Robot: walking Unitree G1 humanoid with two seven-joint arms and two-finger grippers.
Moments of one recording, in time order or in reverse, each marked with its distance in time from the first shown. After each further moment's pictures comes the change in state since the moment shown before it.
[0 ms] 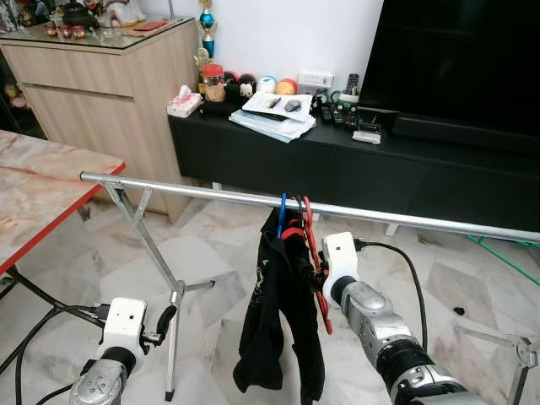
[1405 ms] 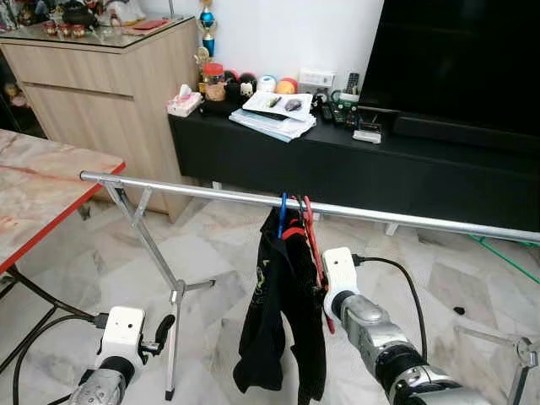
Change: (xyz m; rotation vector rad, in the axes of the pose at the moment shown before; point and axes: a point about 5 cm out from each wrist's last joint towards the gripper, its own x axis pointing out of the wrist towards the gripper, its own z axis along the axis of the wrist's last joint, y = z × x) left arm -0.008 -0.001 -0.010 -0.009 0.037 0.005; right arm -0.003 -0.008 -0.027 0.002 0.134 -0.111
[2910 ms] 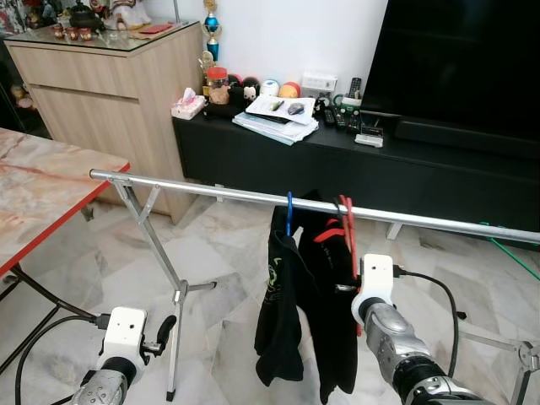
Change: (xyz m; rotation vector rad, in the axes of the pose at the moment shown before) left arm 0.000 -0.002 -0.001 -0.005 0.003 -0.002; right arm -0.015 -0.047 -0.017 0.212 -0.051 -0.303
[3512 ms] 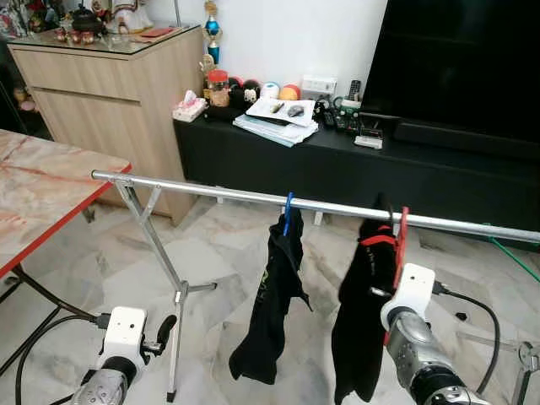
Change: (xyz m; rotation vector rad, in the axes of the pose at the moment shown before) left arm 0.001 0.000 0.000 0.001 0.000 -0.002; right arm -0.006 -0.041 -0.003 0.133 -0.022 -0.234
